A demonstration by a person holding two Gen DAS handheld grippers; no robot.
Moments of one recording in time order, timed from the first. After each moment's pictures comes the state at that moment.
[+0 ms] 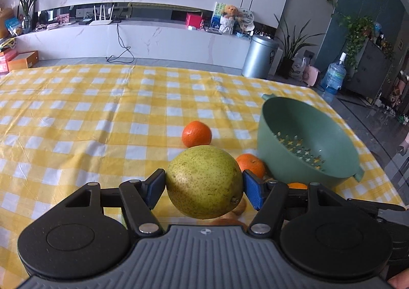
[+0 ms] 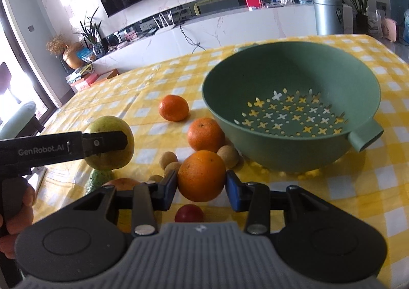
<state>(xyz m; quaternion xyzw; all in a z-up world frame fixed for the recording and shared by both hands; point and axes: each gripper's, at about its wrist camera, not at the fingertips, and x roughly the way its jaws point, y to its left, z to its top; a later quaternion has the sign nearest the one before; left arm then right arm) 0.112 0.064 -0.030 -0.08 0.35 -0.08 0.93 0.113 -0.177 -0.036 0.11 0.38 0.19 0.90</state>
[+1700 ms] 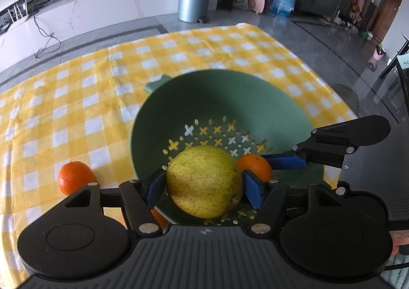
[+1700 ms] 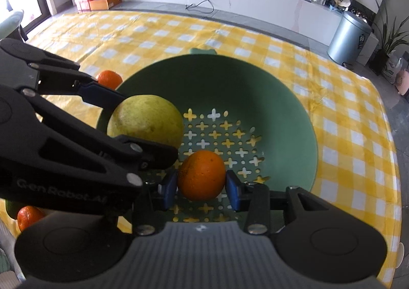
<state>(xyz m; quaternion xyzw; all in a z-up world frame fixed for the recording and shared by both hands) 0.224 -0.074 -0.041 0.04 0.47 -0.21 0.86 0.226 -0.223 -0.025 -0.11 0.48 0.21 0.84</state>
